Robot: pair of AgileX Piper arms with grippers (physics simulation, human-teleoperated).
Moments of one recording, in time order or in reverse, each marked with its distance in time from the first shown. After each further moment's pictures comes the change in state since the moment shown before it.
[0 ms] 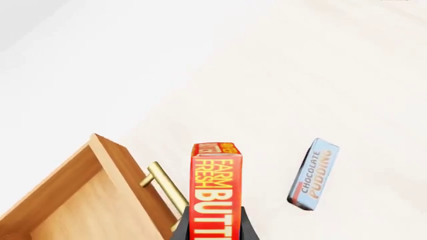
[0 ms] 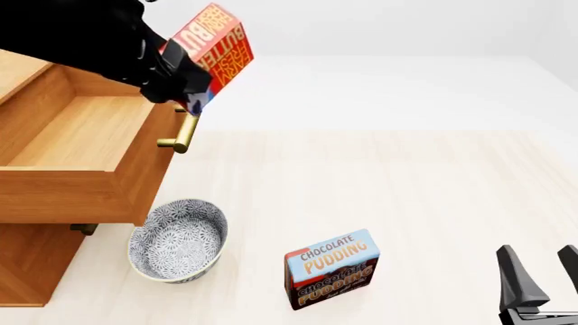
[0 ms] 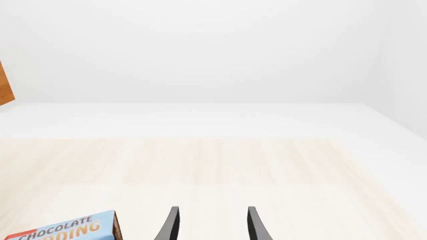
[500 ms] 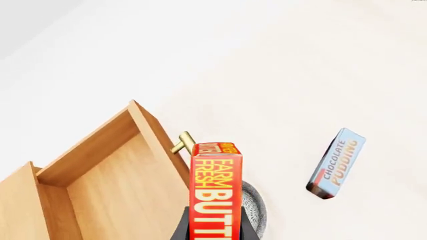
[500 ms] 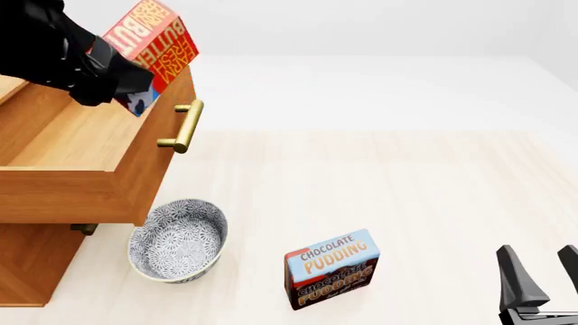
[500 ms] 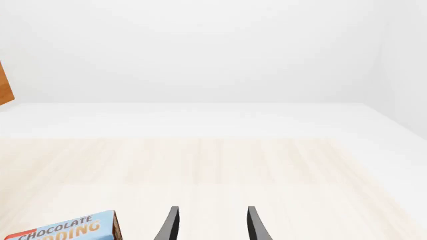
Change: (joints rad) left arm 0.127 -0.127 0.063 0.046 0.030; right arm 0.000 0.000 0.000 0.000 0.000
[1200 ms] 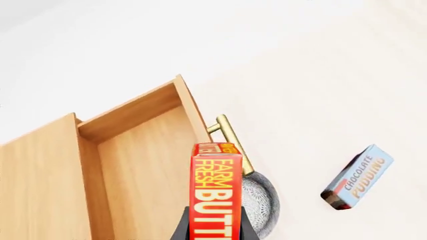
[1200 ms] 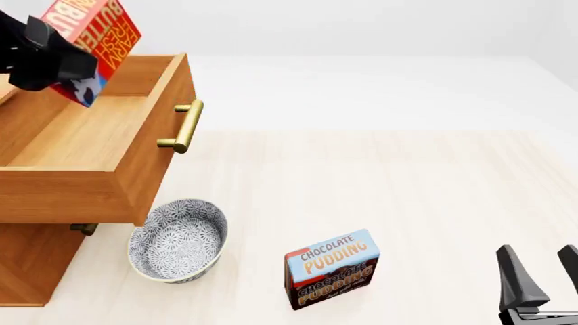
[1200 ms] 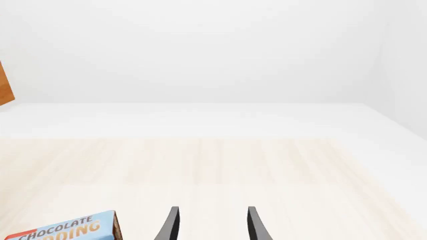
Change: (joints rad) left arm 0.163 -0.044 -0.028 0.057 -0.067; right arm 0.000 0.000 0.000 0.000 0.000
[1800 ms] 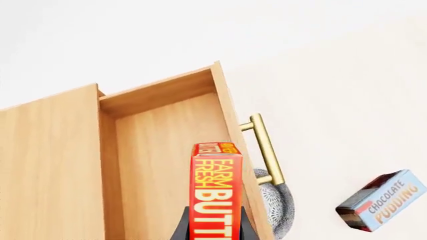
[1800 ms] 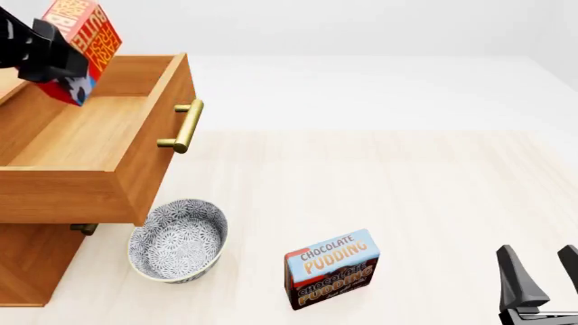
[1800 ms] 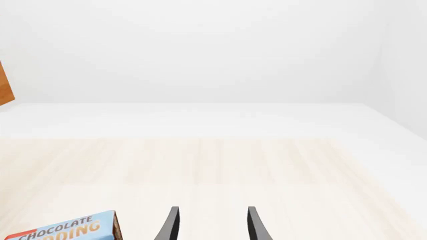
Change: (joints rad) left arm 0.137 0.086 -0.018 0.000 -0.058; right arm 0.000 0.000 0.000 0.000 0.000
